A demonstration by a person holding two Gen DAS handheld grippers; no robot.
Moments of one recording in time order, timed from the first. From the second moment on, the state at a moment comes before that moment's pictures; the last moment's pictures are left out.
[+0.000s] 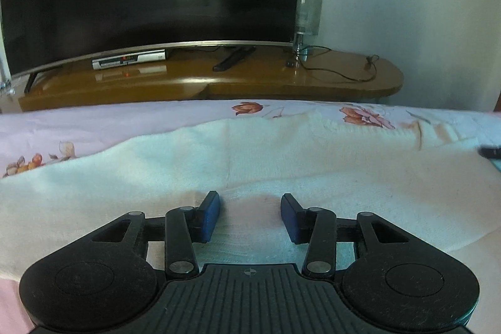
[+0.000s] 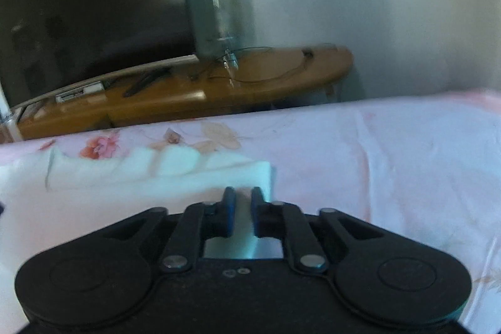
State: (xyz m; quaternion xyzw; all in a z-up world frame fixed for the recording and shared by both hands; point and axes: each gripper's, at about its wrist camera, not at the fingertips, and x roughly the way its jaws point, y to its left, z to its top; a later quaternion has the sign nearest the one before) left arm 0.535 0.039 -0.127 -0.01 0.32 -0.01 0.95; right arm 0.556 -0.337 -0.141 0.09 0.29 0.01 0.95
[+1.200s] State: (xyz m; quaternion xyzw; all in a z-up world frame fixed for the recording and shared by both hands) left arm 0.375 0.372 -0.139 -0.47 0.21 0.25 0.82; right arm 0.363 -0.312 -0.121 0.14 0.31 0.00 0.94
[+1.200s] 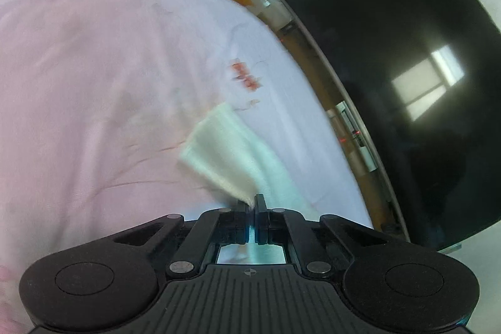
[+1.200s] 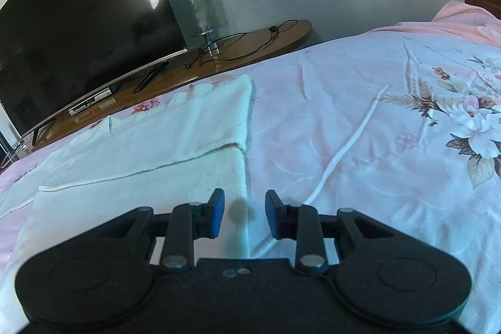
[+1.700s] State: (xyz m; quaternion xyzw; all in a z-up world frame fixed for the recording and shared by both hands) left arm 0.522 -0.014 -0.057 -0.11 0.30 -0.14 0.94; right arm 0.365 -0.320 -0.114 0.17 0.30 -0.01 0.94
